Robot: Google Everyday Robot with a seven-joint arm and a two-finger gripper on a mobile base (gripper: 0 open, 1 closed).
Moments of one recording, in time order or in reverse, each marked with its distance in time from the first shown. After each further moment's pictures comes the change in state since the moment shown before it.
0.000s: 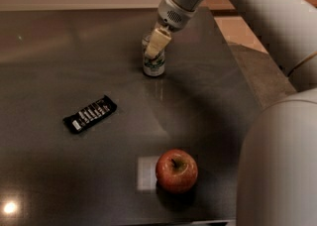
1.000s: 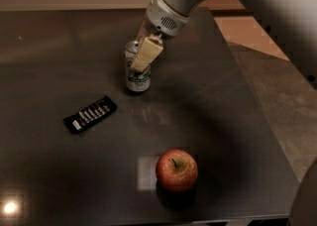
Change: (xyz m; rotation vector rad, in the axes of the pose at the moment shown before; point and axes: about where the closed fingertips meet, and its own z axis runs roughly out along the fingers) arm -0.032 0.090 -0.016 -0.128 -0.089 -0.184
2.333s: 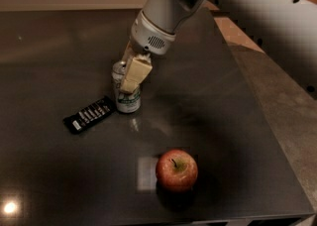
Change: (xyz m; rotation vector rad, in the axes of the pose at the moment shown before) arm -0.013 0.050 0.033 -0.109 0.013 -0.077
